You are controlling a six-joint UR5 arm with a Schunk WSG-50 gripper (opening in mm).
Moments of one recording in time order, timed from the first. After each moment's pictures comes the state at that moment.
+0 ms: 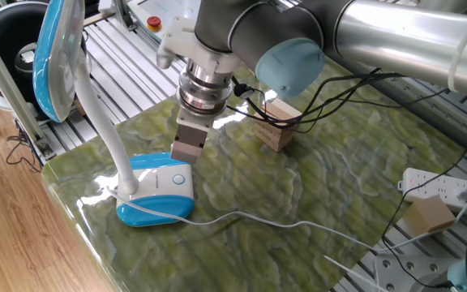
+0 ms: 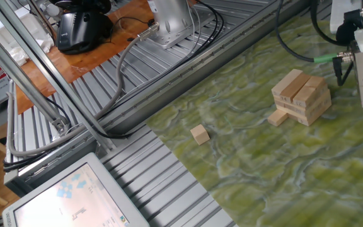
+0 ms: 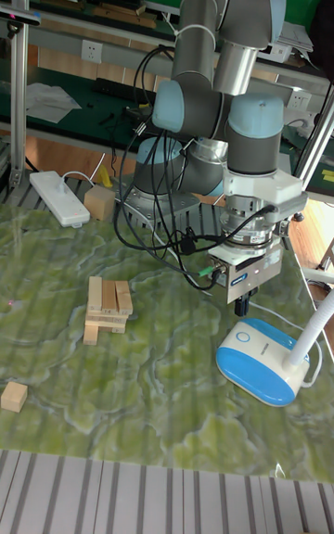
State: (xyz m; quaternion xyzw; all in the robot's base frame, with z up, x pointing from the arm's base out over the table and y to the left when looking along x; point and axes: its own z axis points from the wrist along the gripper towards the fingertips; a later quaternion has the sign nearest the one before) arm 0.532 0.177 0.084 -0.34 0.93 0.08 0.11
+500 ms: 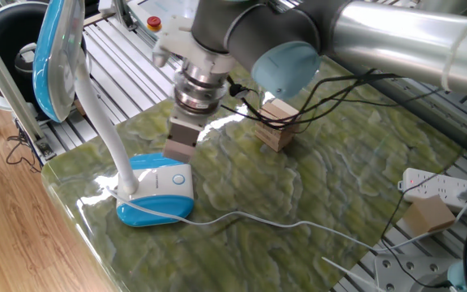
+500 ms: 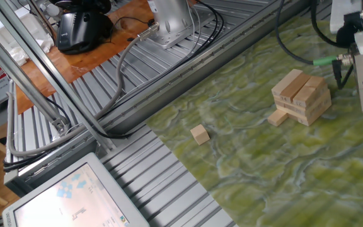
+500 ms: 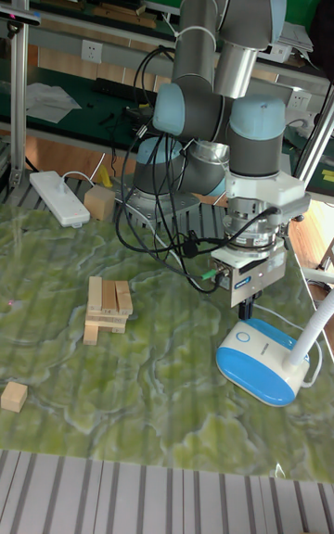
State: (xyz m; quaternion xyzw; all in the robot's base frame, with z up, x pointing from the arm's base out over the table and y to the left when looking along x) arm 0.549 0.194 0.083 -0.34 0.93 0.08 0.12
